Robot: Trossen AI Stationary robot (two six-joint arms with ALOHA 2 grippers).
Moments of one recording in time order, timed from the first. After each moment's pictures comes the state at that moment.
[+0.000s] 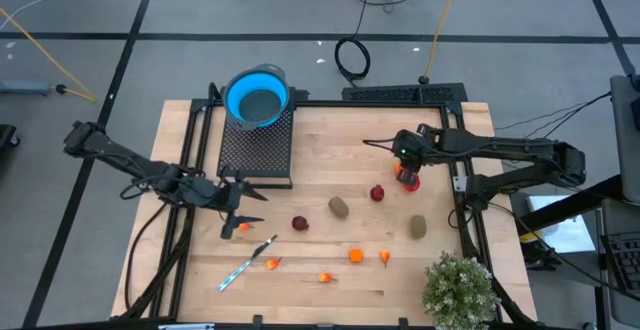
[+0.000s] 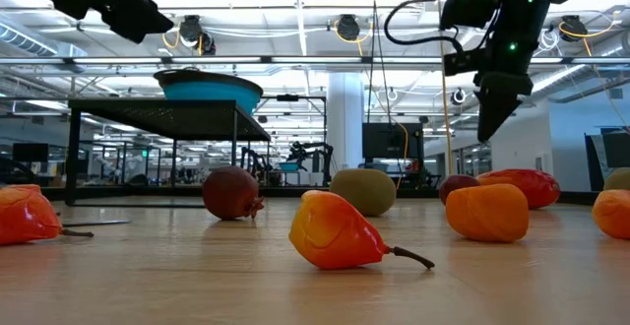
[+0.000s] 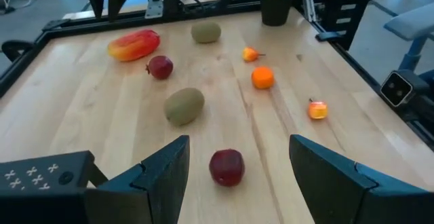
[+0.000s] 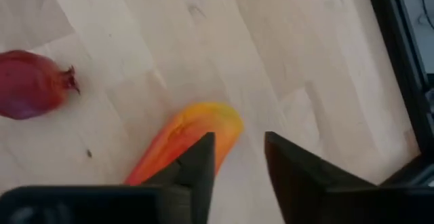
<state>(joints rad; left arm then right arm) -0.40 0.80 0.50 -0.12 -0.23 -0.04 -0.29 1.17 0.82 -0.90 0.29 0.09</state>
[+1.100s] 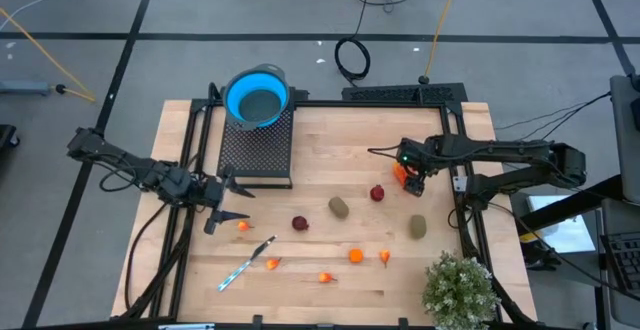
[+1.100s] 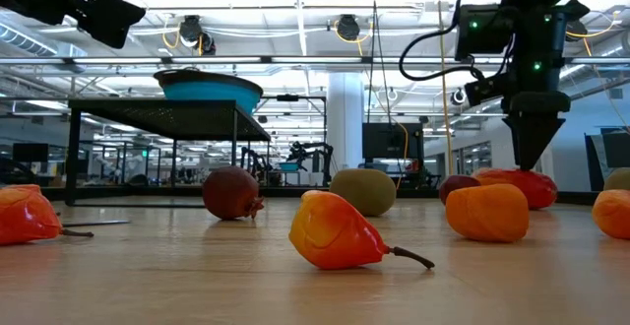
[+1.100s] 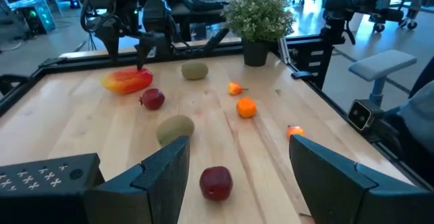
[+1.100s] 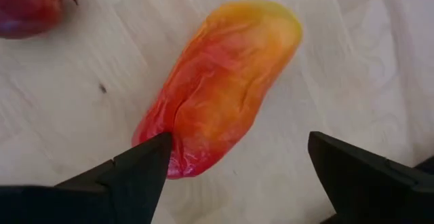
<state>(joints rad) -0.40 0.48 0.33 -0.06 -0.18 -0.02 -0.30 1.17 0.70 -0.96 0.18 0.15</state>
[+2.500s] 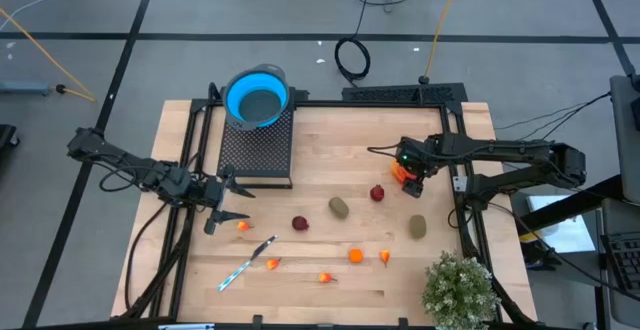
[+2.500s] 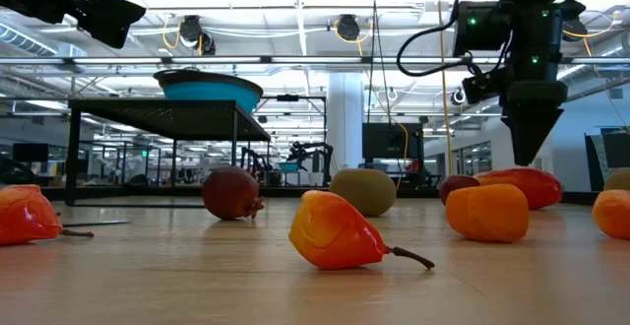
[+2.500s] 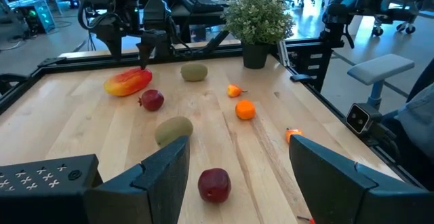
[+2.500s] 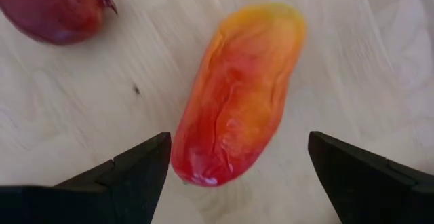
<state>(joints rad) -0.40 0.48 0.33 -0.05 -0.17 -0.03 -0.30 1.17 0.72 -0.96 0.07 0.20</state>
